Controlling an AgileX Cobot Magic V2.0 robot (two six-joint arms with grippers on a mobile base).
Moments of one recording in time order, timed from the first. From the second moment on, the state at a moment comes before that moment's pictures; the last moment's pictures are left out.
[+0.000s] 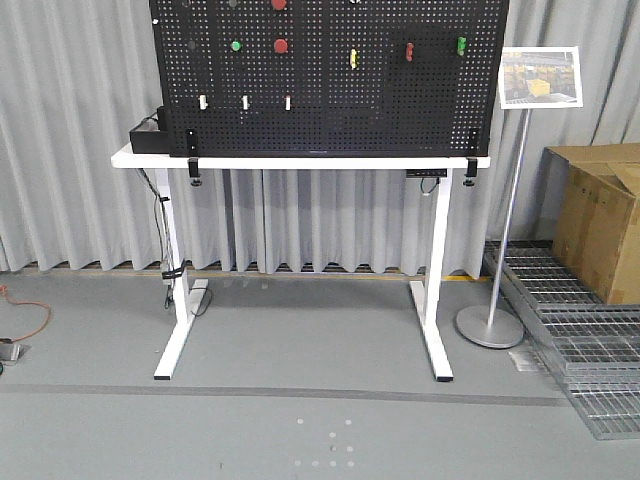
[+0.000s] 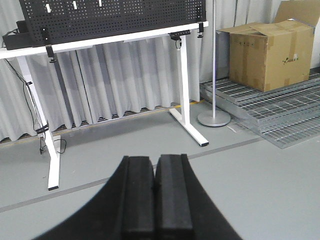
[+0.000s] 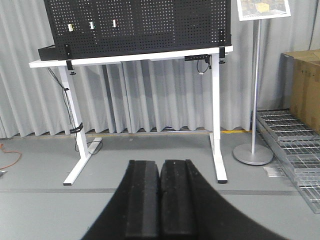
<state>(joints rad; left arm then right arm) -0.33 -0.01 0.03 -0.07 0.15 0.15 0.09 -0.01 0.03 -0.05 0.10 0.13</state>
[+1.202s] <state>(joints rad) -0.33 -0.01 0.03 -0.07 0.15 0.15 0.09 -0.01 0.03 -0.05 0.10 0.13</state>
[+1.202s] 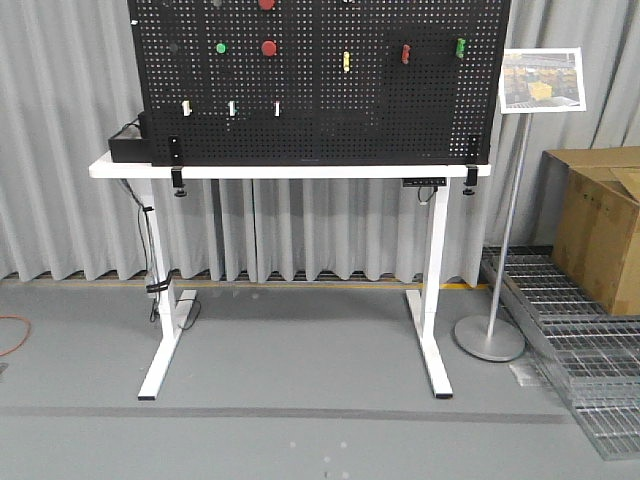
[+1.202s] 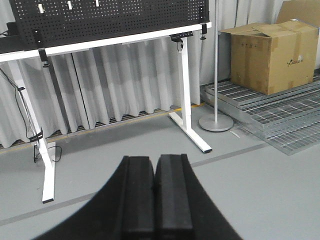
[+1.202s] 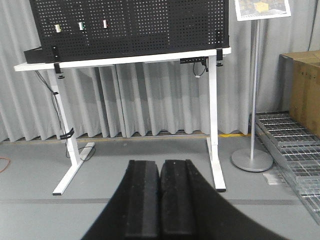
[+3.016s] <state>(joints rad) -0.33 -0.01 0.03 -0.07 0.15 0.15 0.09 -0.01 0.03 -0.05 0.10 0.13</state>
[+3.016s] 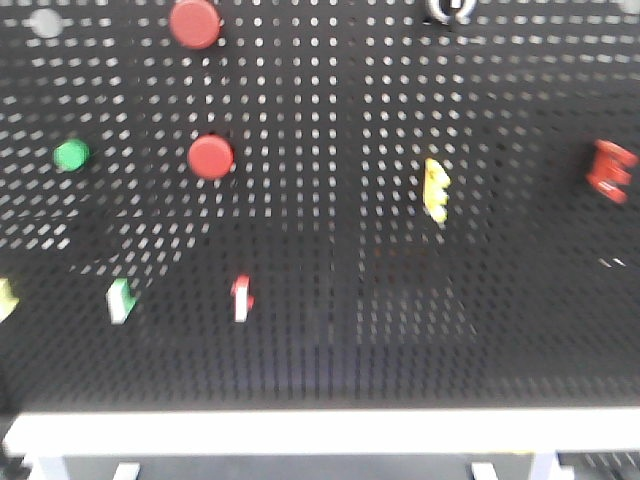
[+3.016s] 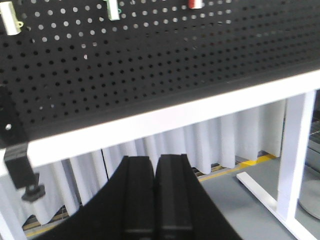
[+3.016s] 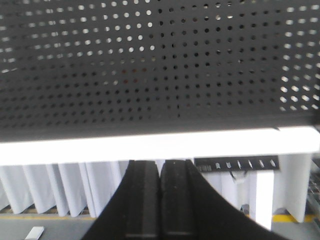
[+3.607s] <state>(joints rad) -0.33 -0.01 0.03 -0.07 0.15 0.15 0.09 -0.01 0.03 -0.05 0.10 0.13</state>
